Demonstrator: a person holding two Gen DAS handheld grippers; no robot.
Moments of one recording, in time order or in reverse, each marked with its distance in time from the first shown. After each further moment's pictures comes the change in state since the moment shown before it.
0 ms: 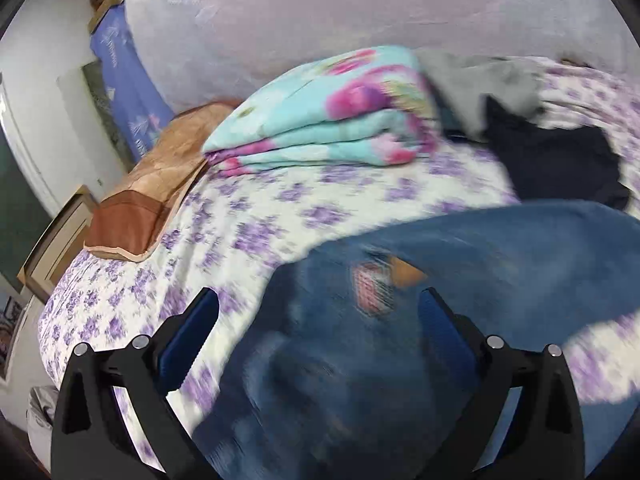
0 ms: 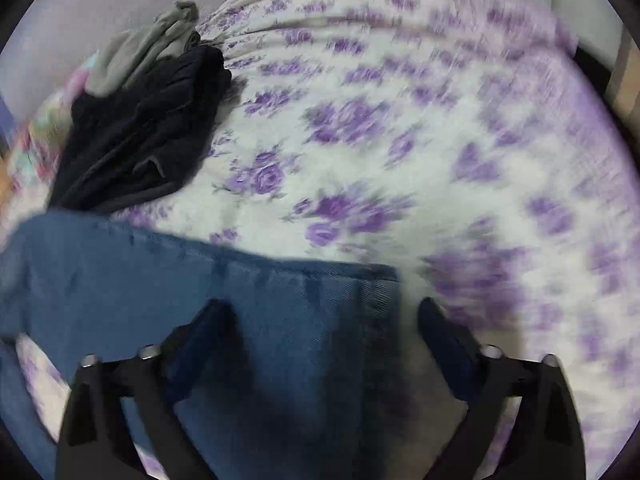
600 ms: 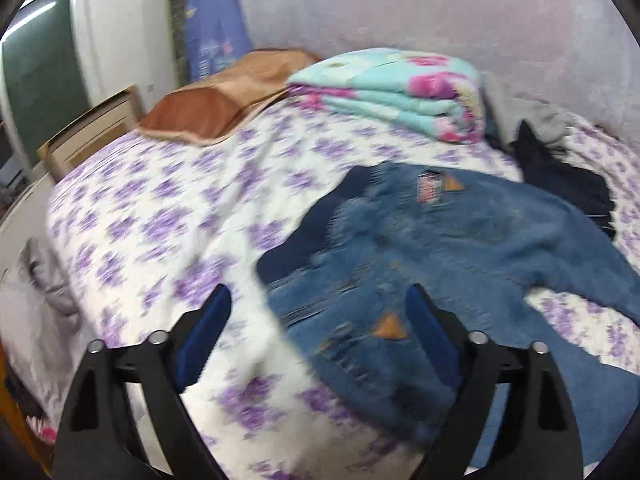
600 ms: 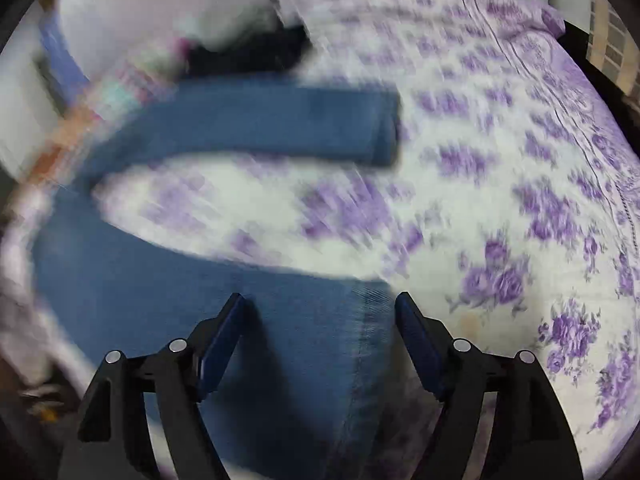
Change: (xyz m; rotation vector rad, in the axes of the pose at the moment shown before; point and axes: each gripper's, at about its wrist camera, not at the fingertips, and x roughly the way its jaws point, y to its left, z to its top) left arm -0.098 0.059 -0.111 -0.300 0.046 -0.027; right arm -0.127 0.008 -0.179 -0.153 0.067 -0.025
